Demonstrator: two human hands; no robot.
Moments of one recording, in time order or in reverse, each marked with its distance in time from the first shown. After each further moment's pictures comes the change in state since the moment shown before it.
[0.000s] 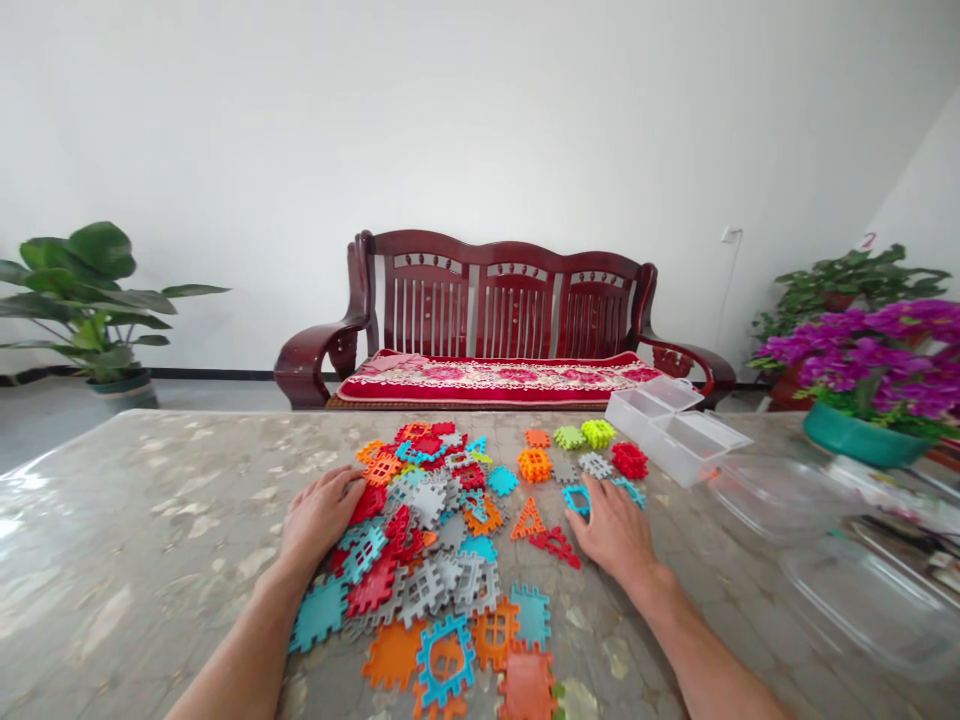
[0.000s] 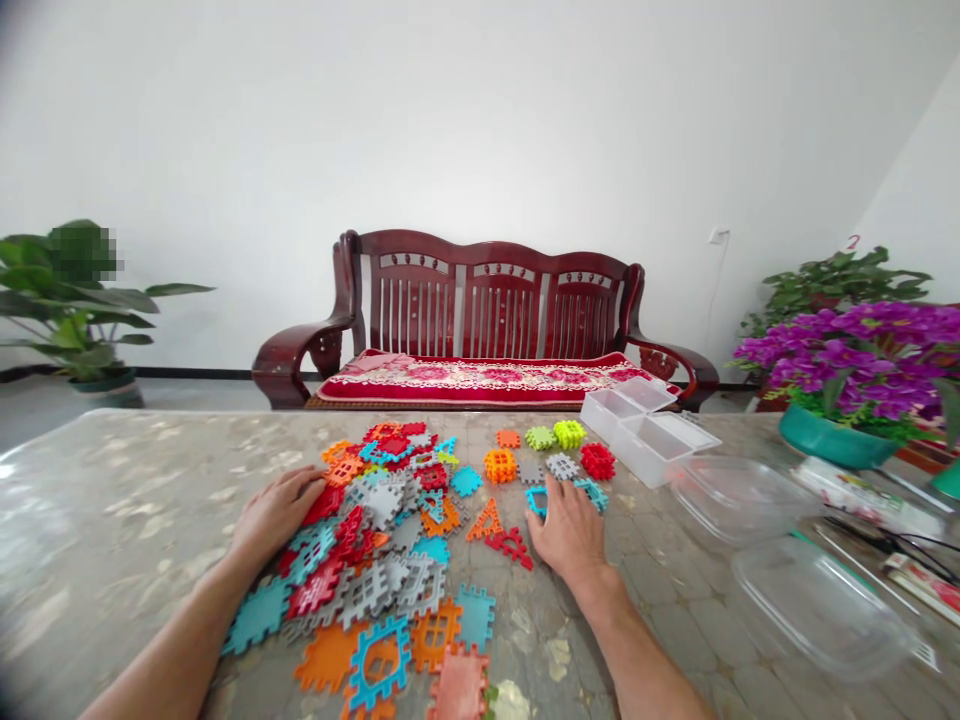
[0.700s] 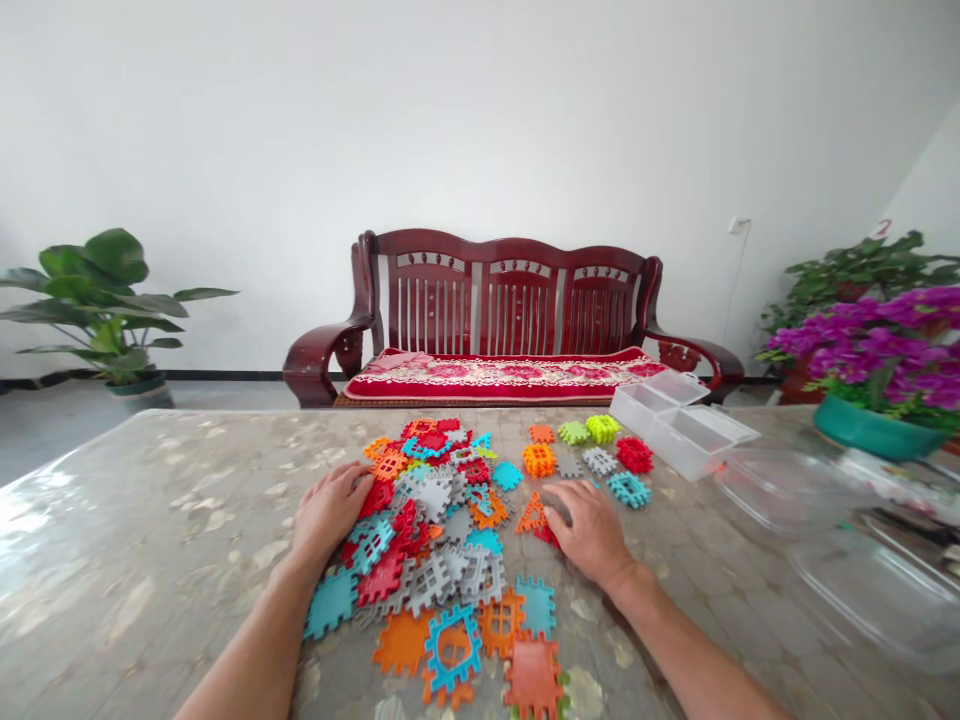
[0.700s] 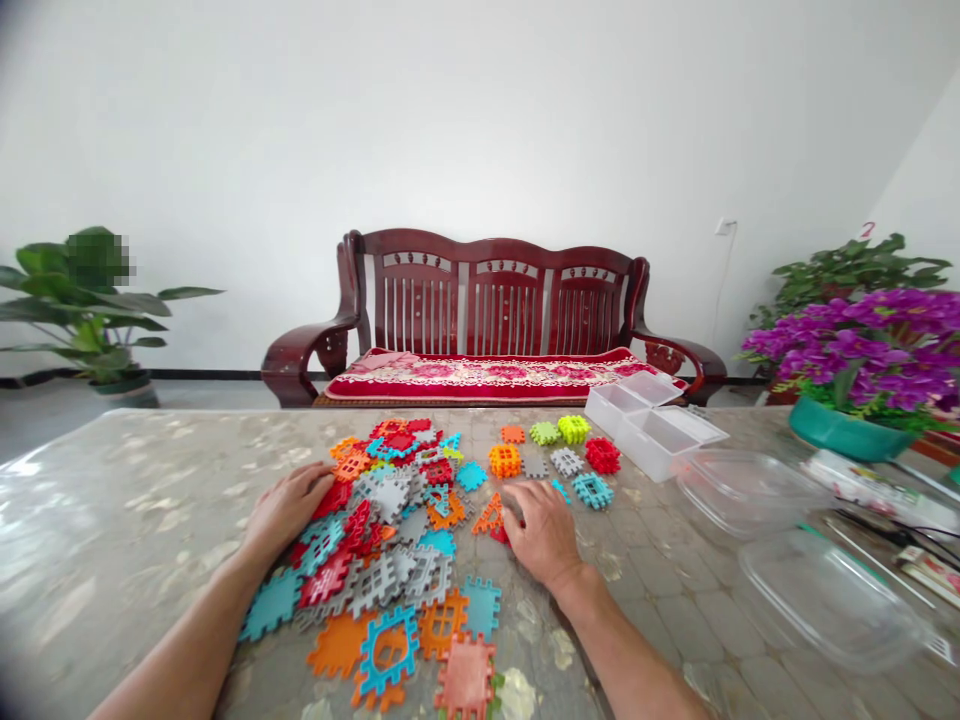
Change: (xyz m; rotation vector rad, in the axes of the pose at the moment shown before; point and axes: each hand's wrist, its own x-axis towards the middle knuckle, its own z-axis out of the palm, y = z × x) left_hand 0.000 0.000 0.000 0.011 -0.016 -0.005; right_hand -0.006 -0.032 0.002 0.392 0.050 -0.243
